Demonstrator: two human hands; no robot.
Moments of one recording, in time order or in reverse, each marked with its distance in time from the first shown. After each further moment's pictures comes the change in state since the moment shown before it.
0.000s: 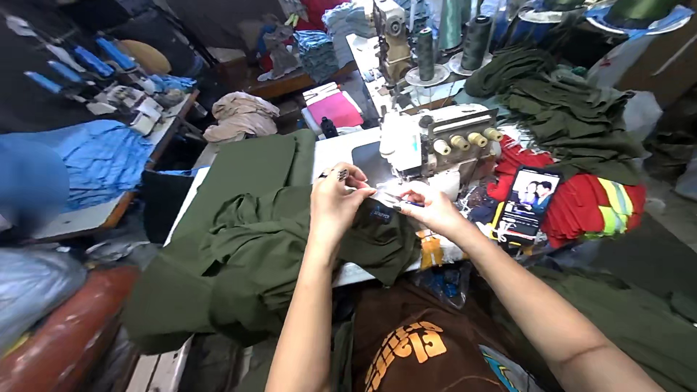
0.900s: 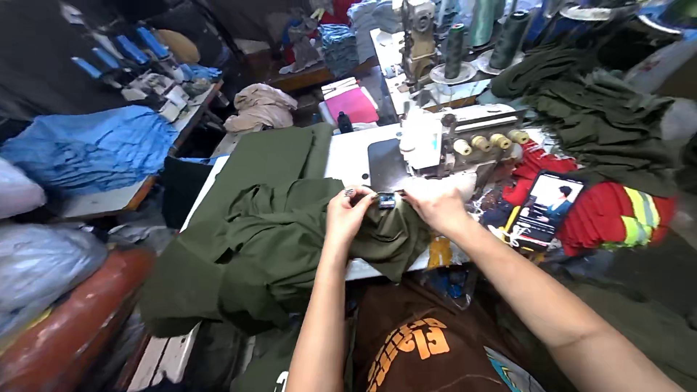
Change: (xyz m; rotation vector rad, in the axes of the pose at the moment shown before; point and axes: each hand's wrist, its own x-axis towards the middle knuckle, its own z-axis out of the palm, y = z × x) left_hand -0.035 -0.044 0.027 -0.335 0.008 -0.328; right_hand 0.019 0.020 0.020 -0.855 0.339 -0.597
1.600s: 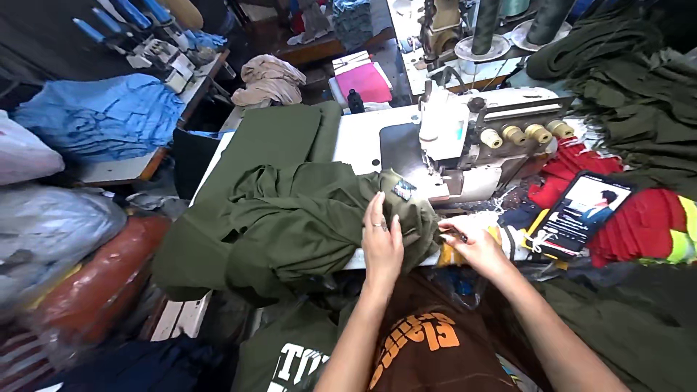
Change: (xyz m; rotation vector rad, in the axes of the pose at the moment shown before) left_hand -0.071 -0.010 0.064 0.339 0.260 0.056; right_hand -0.097 0.009 -0.011 0.633 -0.452 0.589
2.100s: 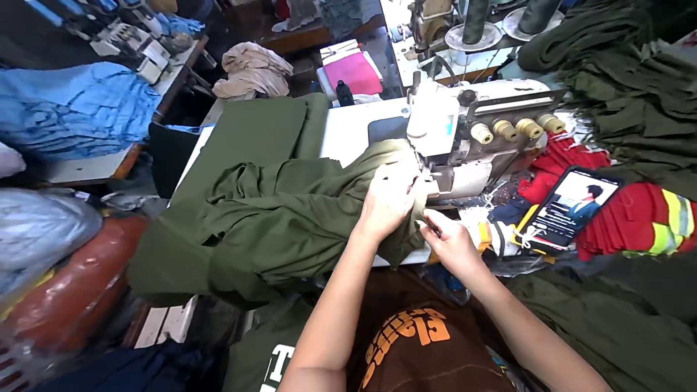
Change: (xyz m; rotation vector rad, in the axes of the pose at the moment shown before) left_hand 0.081 -0.008 0.033 0.245 -0.405 0.522; right_hand 0.009 -0.049 0.020 0.048 0.154 -0.040
